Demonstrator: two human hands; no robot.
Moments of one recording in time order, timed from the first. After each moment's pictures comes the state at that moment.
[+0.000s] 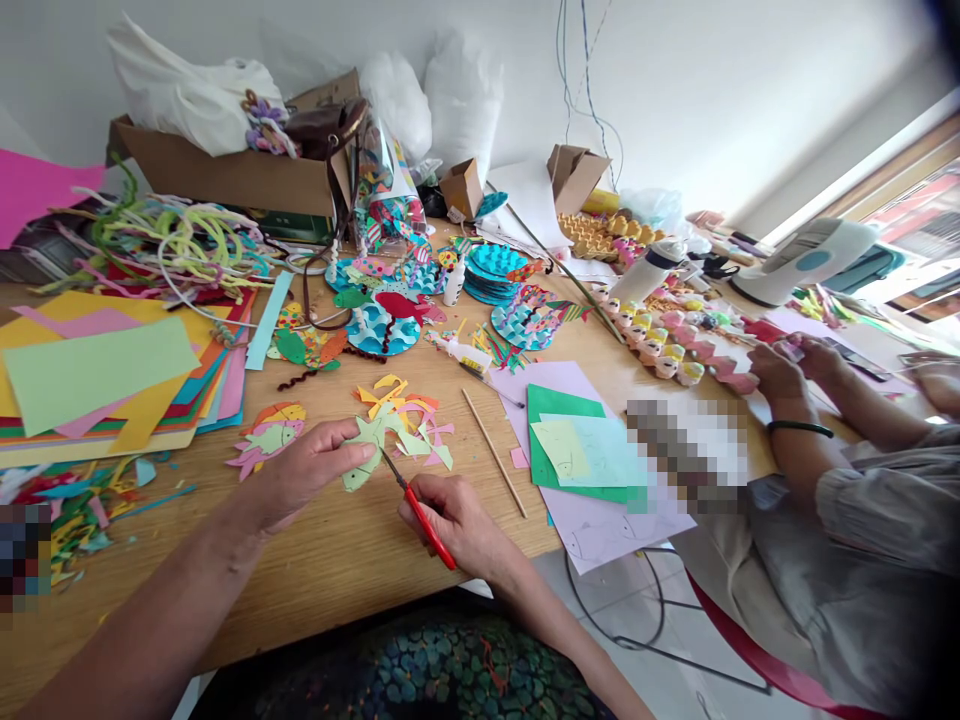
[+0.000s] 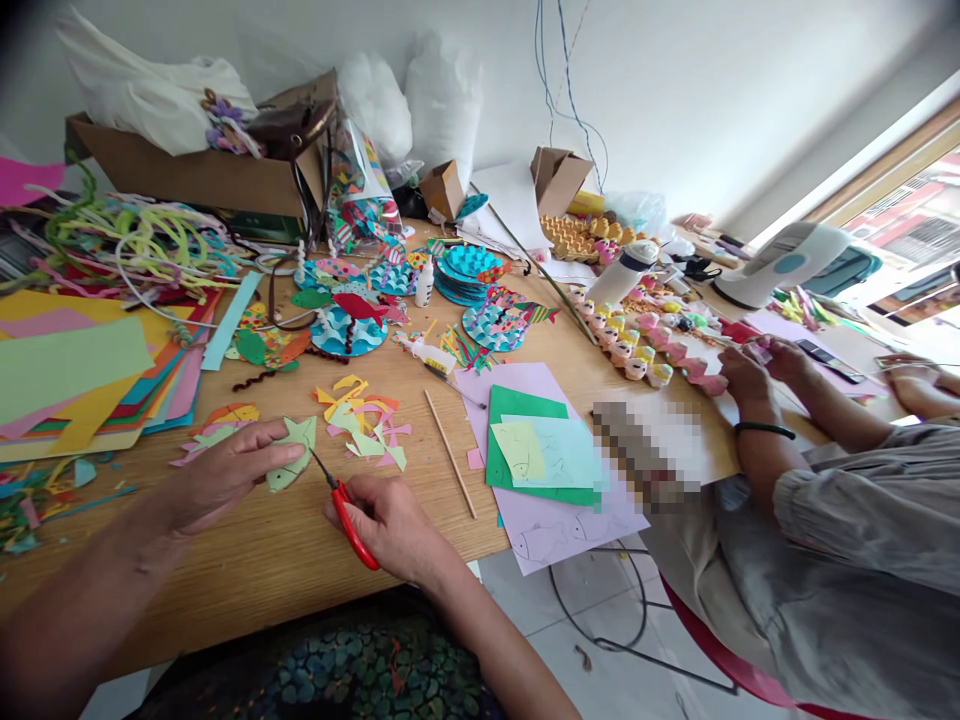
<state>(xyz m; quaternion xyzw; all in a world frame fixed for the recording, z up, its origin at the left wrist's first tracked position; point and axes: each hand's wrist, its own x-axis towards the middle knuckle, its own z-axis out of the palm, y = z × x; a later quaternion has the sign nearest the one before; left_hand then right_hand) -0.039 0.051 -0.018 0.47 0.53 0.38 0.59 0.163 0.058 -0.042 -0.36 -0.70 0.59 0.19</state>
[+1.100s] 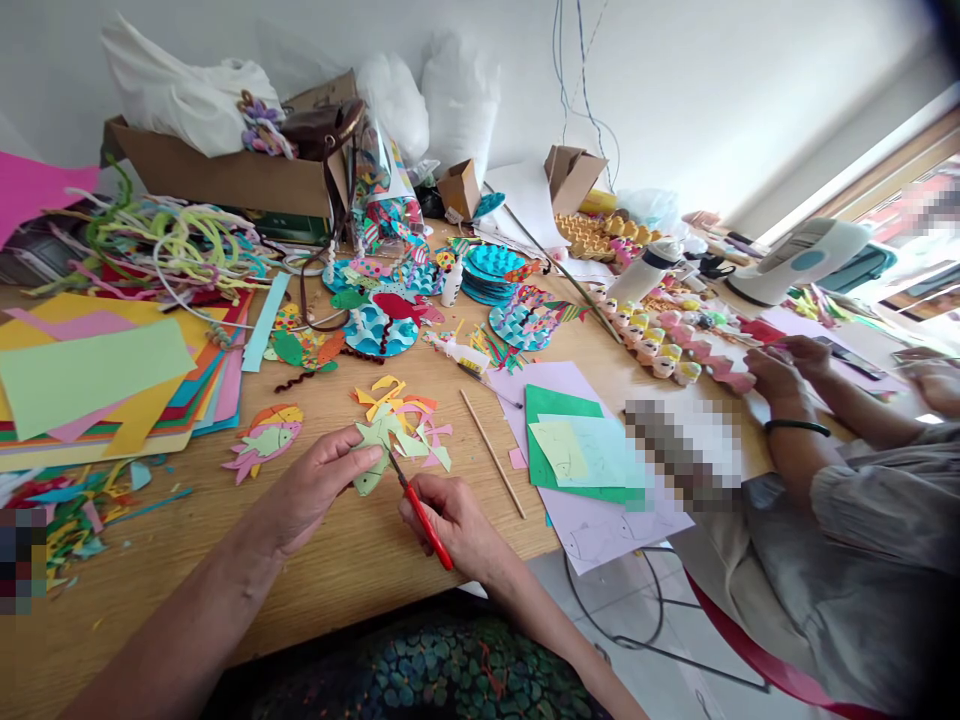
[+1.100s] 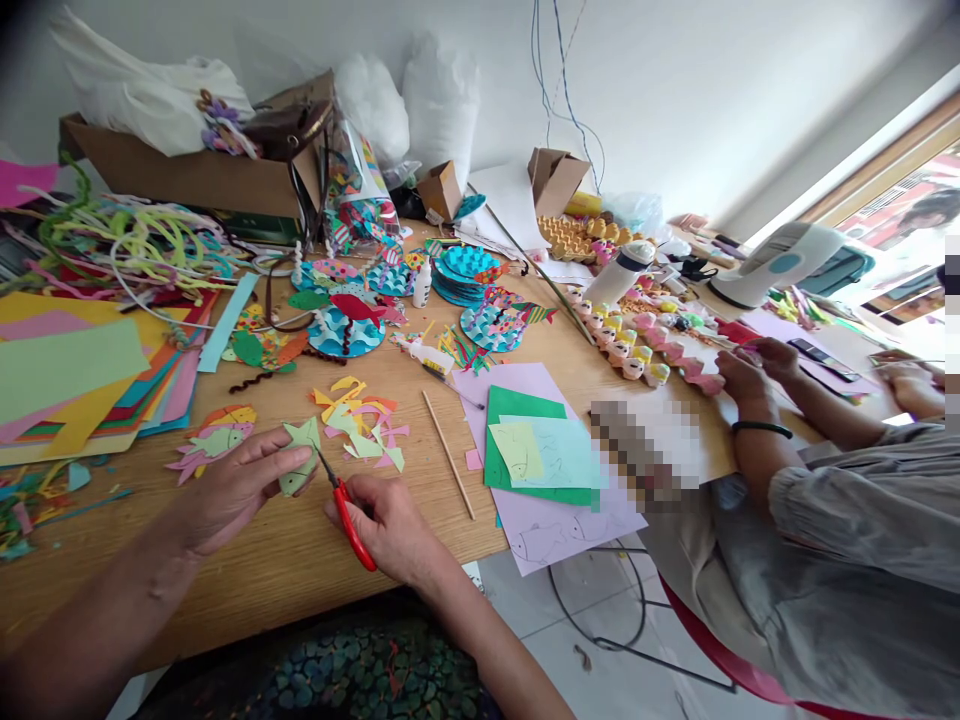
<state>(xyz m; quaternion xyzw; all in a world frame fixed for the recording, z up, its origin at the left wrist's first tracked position) -0.018 0.045 -0.017 0.45 0.51 0.43 0.59 0.161 0.055 -0.048 -0.36 -0.67 0.61 0.23</state>
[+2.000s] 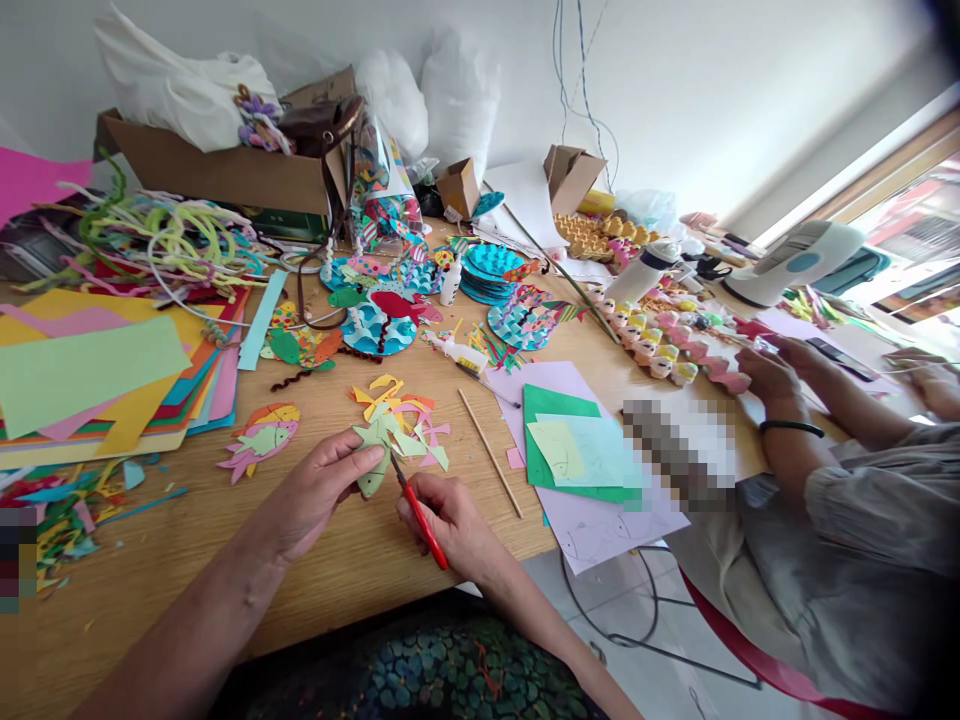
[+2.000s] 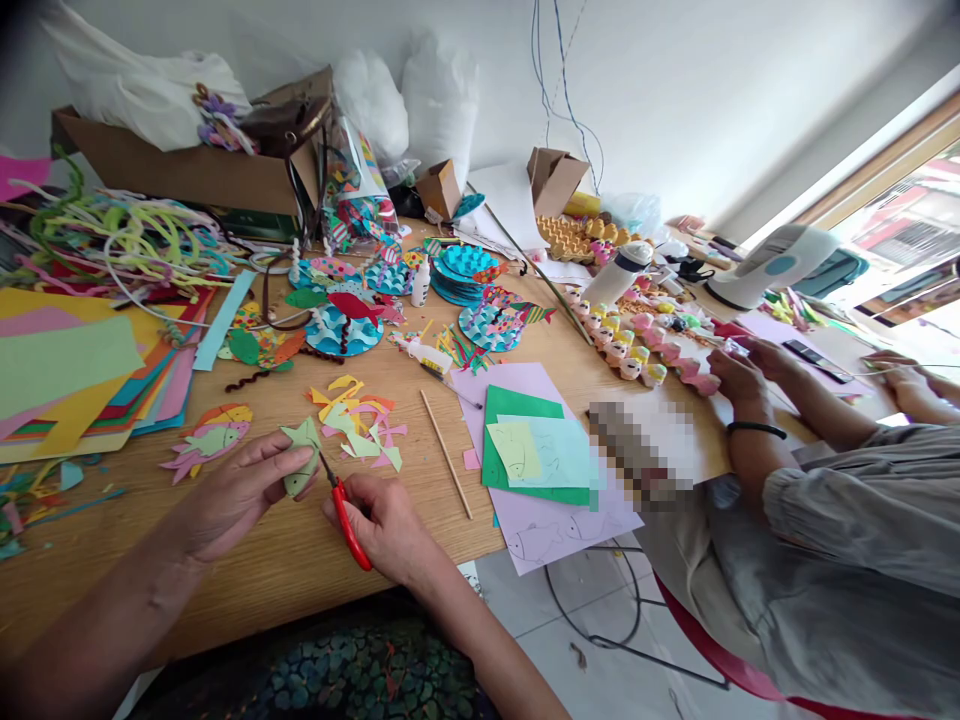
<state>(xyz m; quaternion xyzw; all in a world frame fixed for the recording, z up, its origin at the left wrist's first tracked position) -0.010 0.041 -0.017 0.39 0.52 0.45 0.62 0.160 0.055 -0.047 -0.38 -0.68 0.59 0.23</state>
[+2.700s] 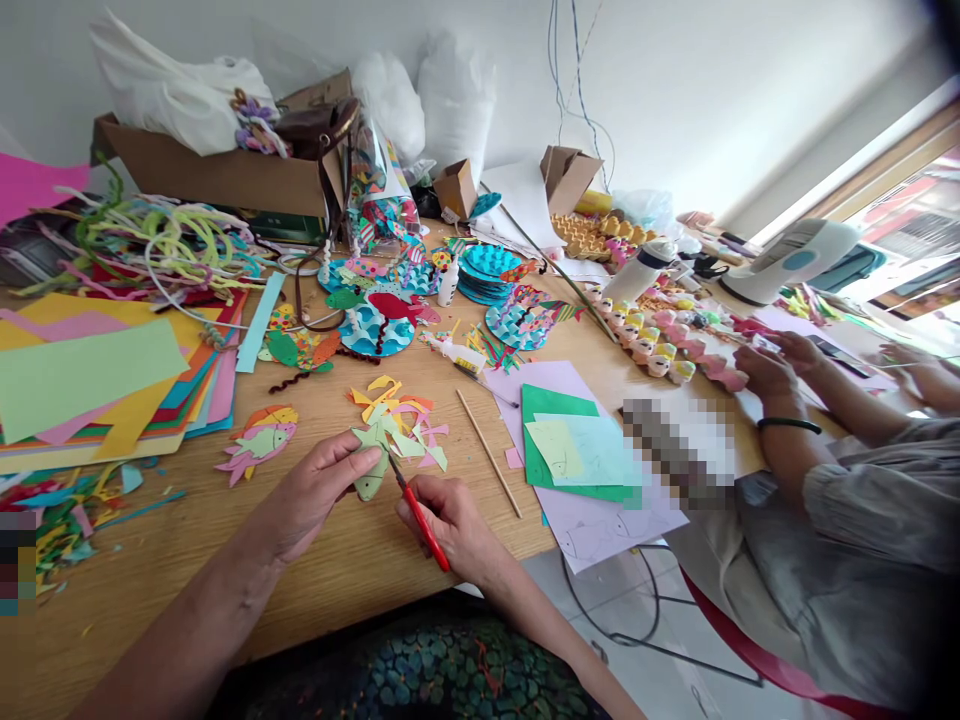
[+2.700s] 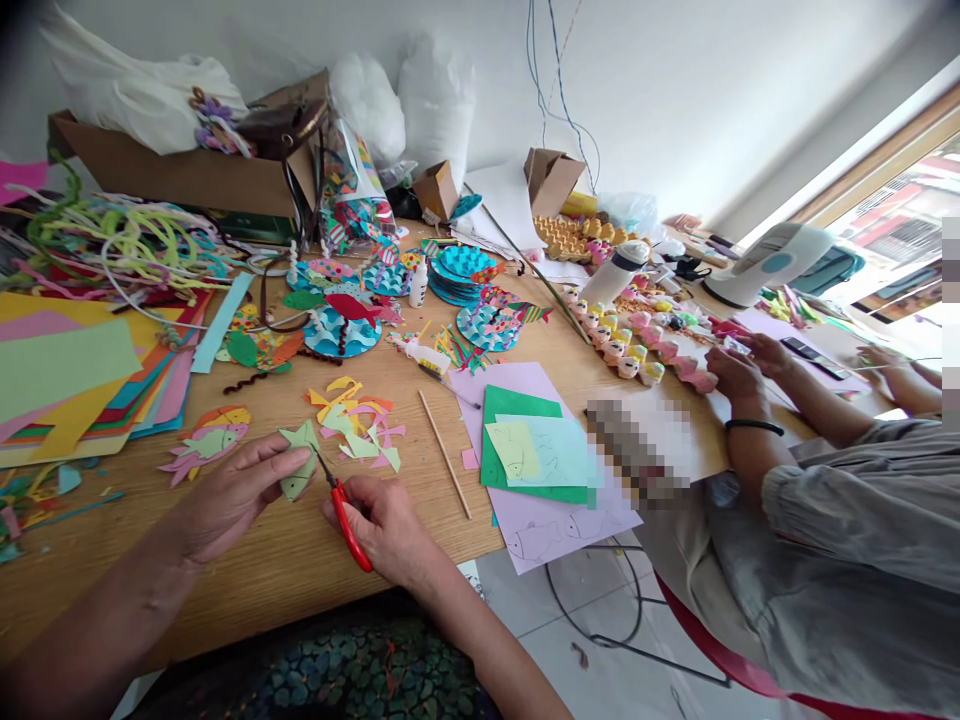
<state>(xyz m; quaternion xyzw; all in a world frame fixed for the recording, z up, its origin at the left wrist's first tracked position) -0.013 0.042 -0.017 0.45 0.52 0.44 0.59 0.162 0.054 -0.041 -0.38 -0.69 0.57 0.24</state>
